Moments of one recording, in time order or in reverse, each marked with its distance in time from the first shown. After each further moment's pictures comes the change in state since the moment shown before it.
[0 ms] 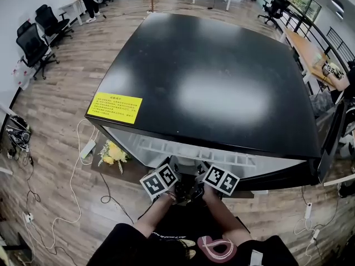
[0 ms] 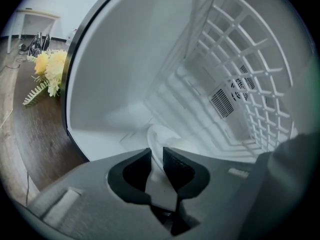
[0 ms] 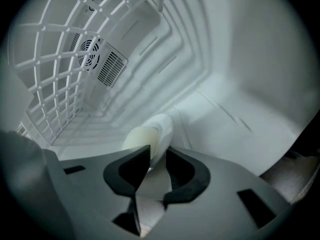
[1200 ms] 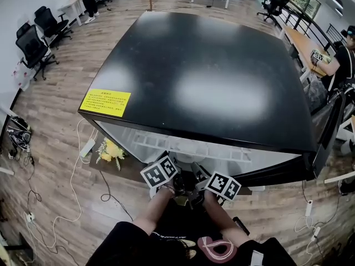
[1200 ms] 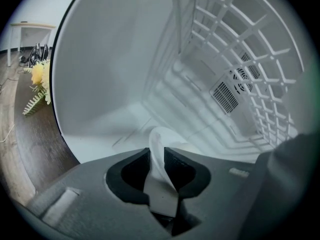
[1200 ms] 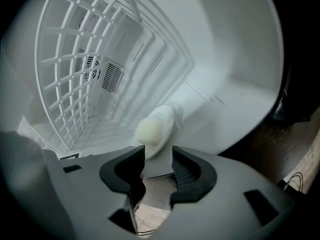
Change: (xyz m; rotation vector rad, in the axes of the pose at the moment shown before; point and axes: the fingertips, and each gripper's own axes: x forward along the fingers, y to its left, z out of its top) left arm 0.011 -0.006 0.001 0.057 0.005 0.064; right arm -0.035 -0.002 -0.022 0.146 0.034 0.102
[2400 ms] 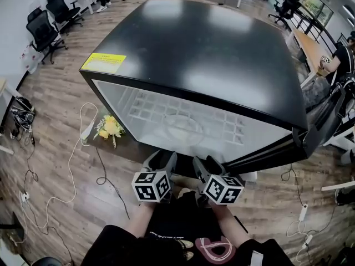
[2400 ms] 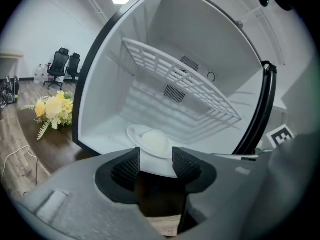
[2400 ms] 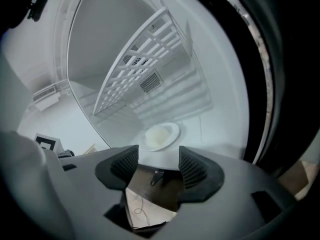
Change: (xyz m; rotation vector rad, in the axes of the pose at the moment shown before) left arm -0.096 -0.043 -0.043 0.344 -0.112 -0.162; right arm -0.070 0.007 0.011 -0.545 -0.055 0.067
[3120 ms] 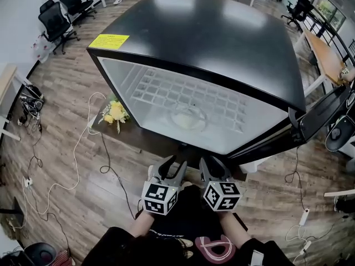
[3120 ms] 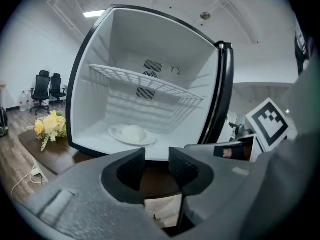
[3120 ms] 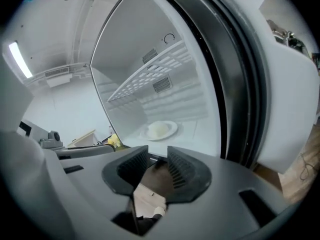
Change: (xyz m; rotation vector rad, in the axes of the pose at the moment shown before) left arm -0.045 -0.069 -0.040 0.252 -0.035 -0.054; right arm -0.045 -0.004 -0.019 -0.224 -0.018 0.006
